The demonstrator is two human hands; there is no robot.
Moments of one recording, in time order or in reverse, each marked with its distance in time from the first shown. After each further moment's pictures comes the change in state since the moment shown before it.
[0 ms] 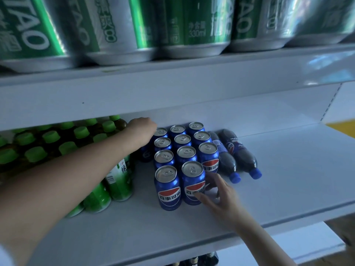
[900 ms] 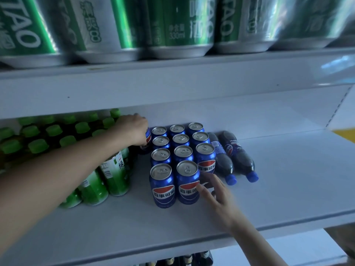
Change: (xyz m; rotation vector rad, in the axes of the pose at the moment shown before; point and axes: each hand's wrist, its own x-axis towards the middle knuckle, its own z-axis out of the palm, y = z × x) left_hand -0.033 -0.006 -0.017 -0.117 -0.023 -0.162; right_hand 0.002 -0.001 -0.009 0.277 -0.046 0.028
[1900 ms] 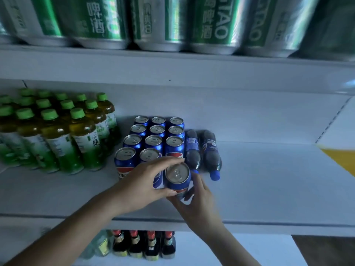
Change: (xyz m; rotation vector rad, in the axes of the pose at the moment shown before) left_hand -0.169 0.163 -0.004 -1.220 0.175 0.343; right_hand -0.040 -0.006 -0.071 -0.273 -0.017 -0.132
